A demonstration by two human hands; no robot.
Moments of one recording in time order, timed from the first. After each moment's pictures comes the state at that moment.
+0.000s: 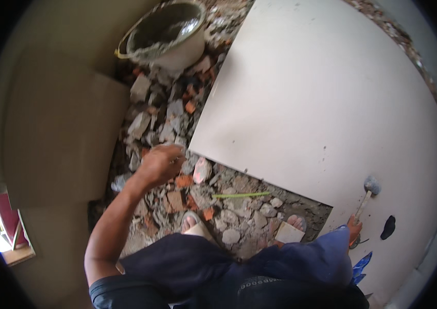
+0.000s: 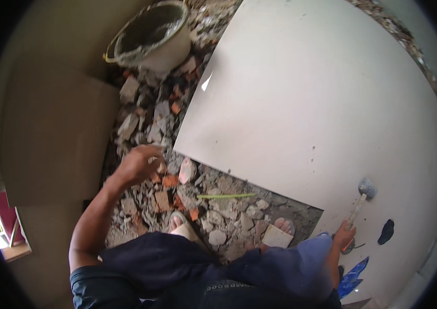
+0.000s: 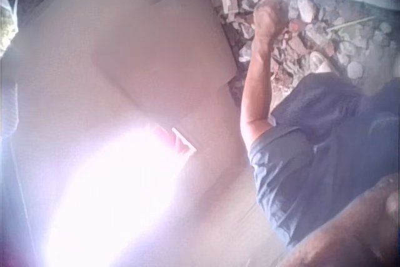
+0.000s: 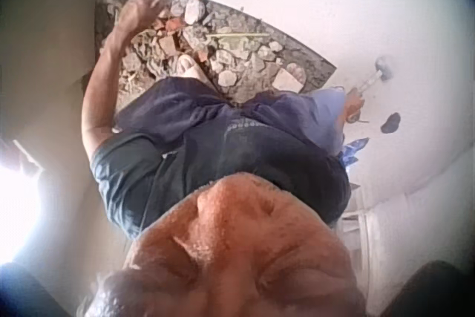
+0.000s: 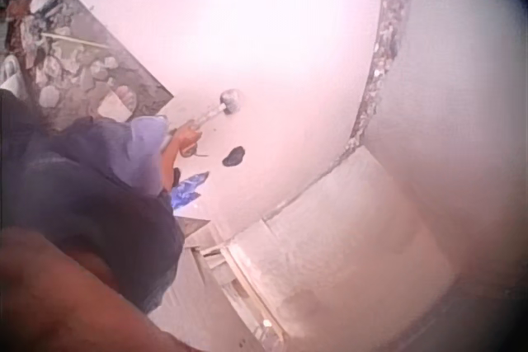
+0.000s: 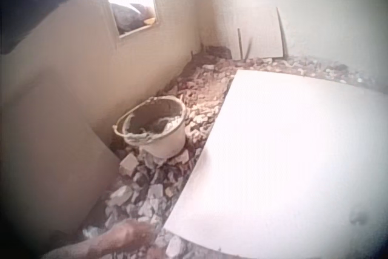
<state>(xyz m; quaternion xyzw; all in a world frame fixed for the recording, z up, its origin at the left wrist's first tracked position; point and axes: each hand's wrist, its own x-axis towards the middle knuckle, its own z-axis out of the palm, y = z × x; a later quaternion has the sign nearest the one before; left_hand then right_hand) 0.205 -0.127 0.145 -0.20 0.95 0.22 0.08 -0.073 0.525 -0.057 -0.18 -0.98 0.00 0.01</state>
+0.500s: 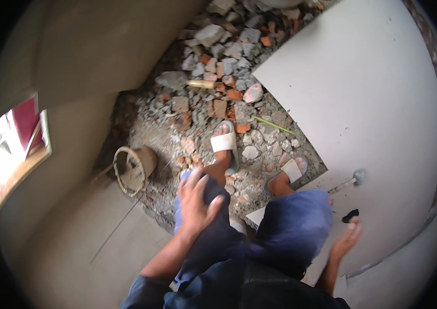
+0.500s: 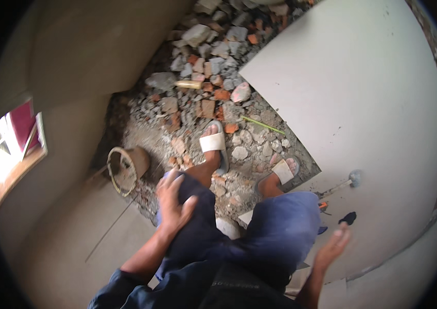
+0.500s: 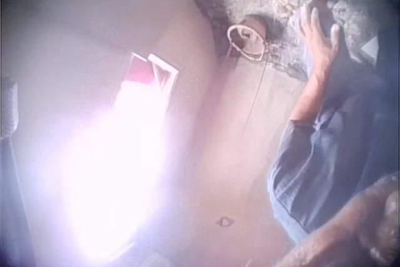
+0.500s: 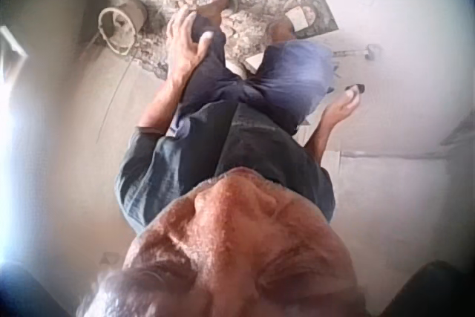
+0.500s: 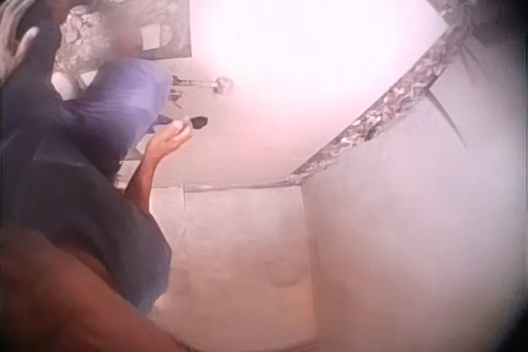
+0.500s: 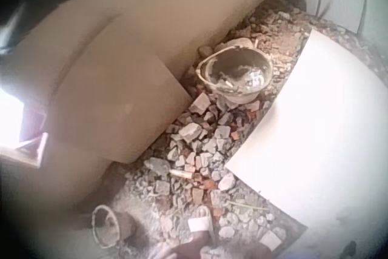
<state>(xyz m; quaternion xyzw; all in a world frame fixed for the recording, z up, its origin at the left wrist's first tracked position) 0.337 0.102 0.372 -0.60 0.75 0.29 0.03 -0.022 0.329 0.376 0.18 -0.94 0.15 -0.24</state>
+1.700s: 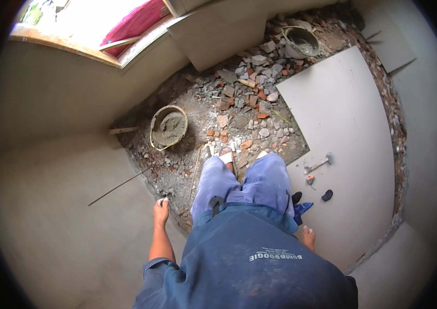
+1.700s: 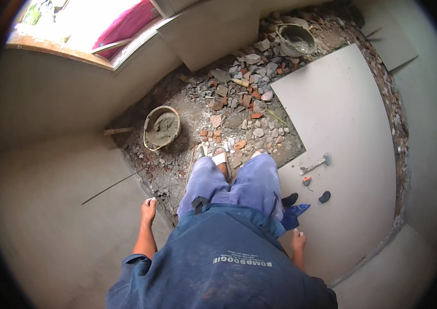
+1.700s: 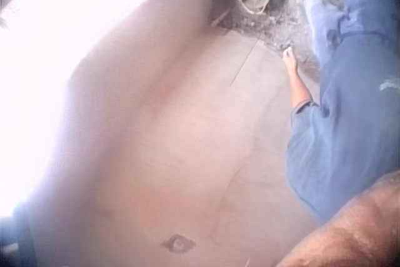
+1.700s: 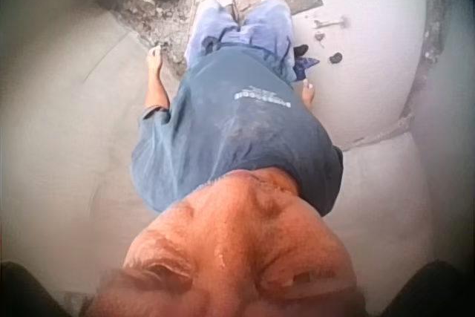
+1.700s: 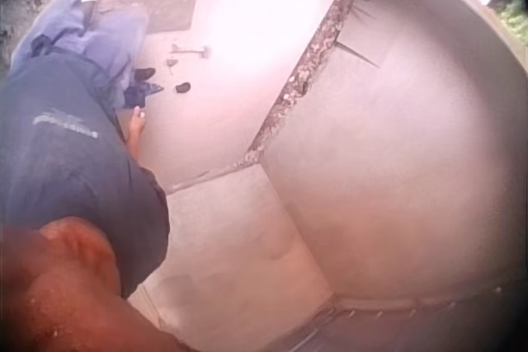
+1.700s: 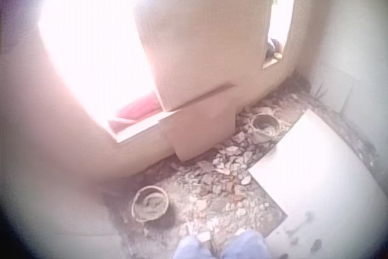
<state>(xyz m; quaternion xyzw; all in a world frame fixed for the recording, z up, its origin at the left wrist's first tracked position) 0.836 0.436 0.605 -0.86 0.33 0.38 -0.10 0.216 0.654 0.604 0.09 -0.92 -0.01 -0.39</state>
